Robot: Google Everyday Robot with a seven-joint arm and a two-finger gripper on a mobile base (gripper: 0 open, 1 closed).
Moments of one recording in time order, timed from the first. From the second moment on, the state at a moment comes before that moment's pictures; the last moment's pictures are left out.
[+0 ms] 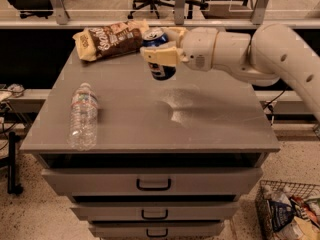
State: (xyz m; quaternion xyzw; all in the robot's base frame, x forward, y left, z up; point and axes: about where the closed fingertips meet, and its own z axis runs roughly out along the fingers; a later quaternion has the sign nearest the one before) arm 0.621 0.006 0.972 -0.46 0.57 0.33 0.60
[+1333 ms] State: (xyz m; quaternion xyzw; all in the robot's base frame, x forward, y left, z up) arm 0.636 0.024 0.925 -0.43 0.52 0.39 0.62
